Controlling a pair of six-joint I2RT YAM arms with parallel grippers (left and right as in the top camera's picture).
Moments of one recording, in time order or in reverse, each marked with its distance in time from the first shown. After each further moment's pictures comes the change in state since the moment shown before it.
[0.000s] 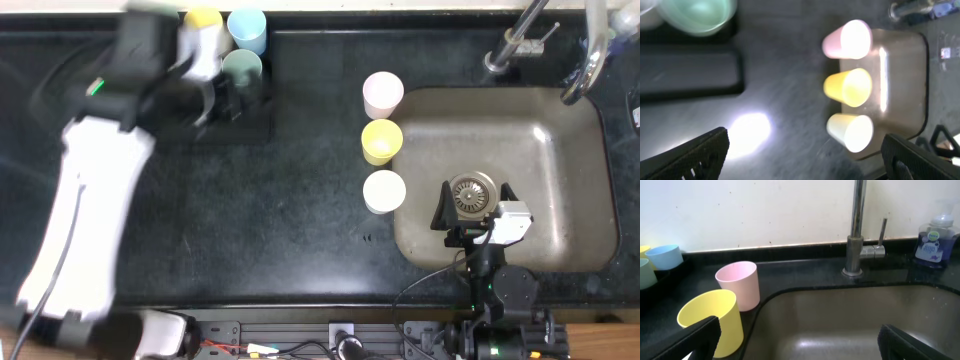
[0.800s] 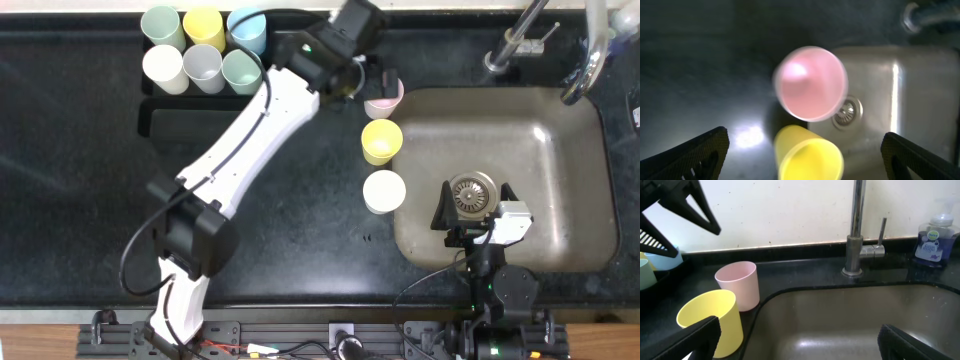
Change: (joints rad) left arm -0.341 0.499 0.343 0.164 -0.295 -0.325; right arm 0.000 0.000 0.000 0.000 0.000 0.003
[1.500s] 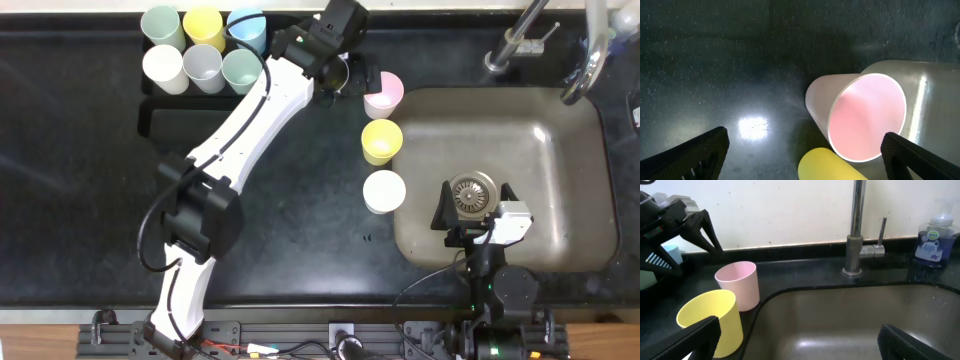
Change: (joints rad) left arm 0.040 0.091 0.000 0.016 0.001 -0.014; right arm 0.000 0.000 0.000 0.000 0.000 0.000
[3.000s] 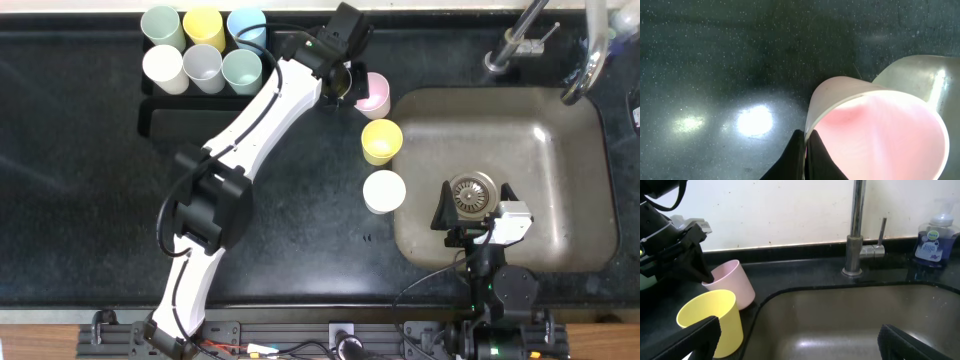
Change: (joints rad) left arm 0.000 0.080 0.008 0.010 0.021 -0.003; right arm 0.000 0.000 0.000 0.000 0.001 0.000
